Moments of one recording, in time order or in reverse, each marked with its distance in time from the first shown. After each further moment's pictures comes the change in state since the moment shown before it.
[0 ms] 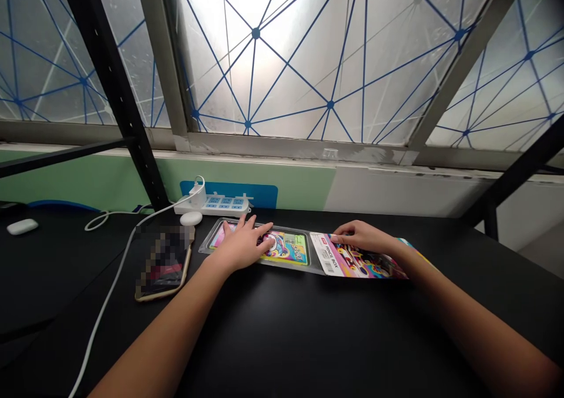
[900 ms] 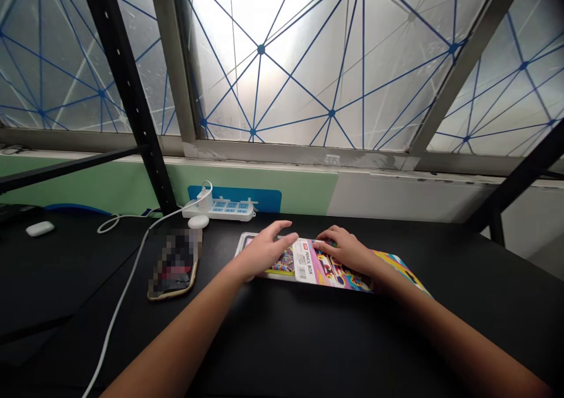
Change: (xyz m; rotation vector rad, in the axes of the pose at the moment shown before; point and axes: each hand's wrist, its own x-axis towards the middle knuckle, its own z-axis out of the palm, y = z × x) left_hand -0.018 0.040 -0.010 -0.869 0.088 0.106; right_hand 0.002 -0.043 0.051 -0.164 0.269 -0.111
